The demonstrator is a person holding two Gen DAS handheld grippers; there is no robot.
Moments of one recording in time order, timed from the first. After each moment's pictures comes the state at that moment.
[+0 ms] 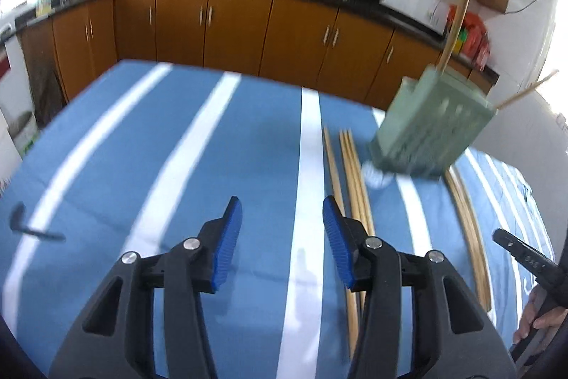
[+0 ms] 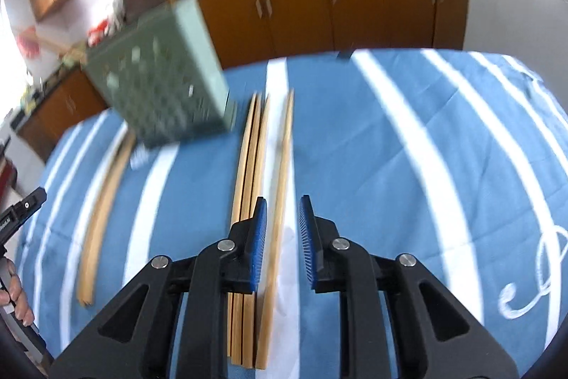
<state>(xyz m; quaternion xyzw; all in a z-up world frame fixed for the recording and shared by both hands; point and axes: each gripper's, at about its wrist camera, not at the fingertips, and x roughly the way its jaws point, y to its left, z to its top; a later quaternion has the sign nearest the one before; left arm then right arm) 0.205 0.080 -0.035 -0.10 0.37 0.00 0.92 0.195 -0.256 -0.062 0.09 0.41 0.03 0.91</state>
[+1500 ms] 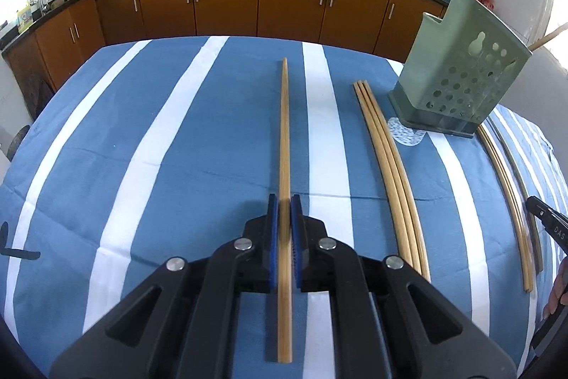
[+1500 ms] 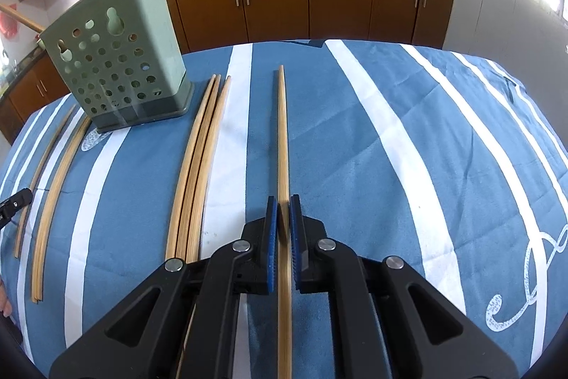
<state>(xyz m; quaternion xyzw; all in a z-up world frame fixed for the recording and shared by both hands) 0.242 0.063 -0.072 -0.04 0.43 0.00 0.90 0.206 -0.268 -0.079 0.05 0.42 -0.03 0.91</state>
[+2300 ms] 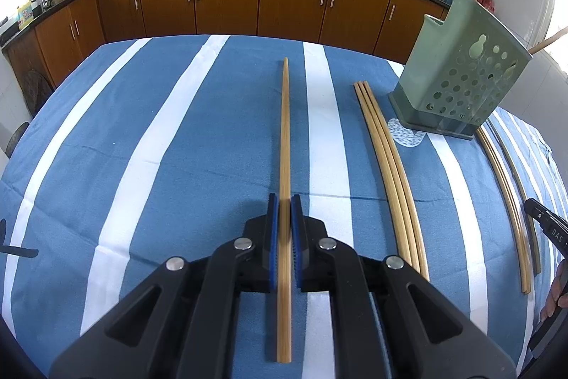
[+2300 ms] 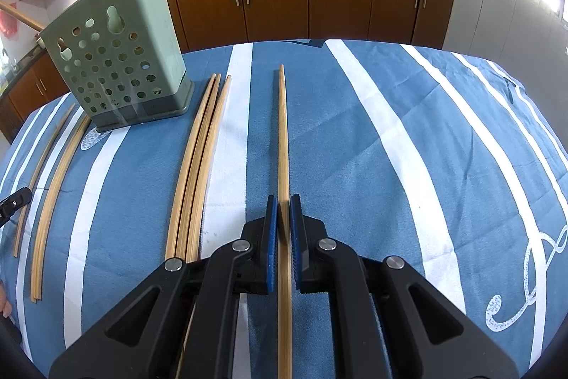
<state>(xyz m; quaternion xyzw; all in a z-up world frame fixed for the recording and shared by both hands) 0.242 0.066 -0.073 -0.05 0.43 -0.01 0.90 0.206 -0.267 -0.079 0.05 0.42 -0.03 0.91</state>
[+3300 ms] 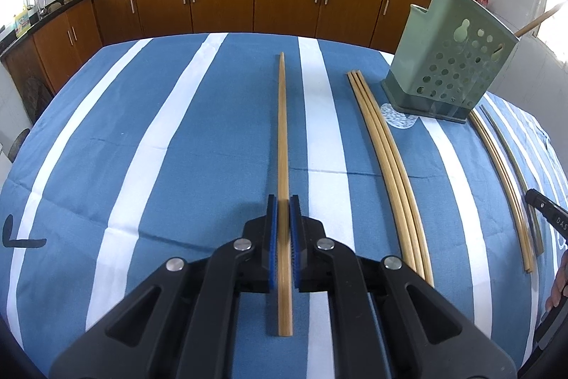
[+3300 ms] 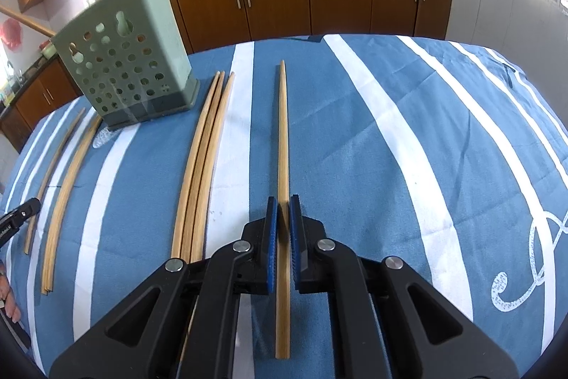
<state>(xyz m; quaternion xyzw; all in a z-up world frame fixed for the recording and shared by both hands) 0.222 0.065 -0.072 -0.03 0.43 -0.01 0.90 0.188 -0.272 -0.077 0.08 0.40 -0.02 0.91</state>
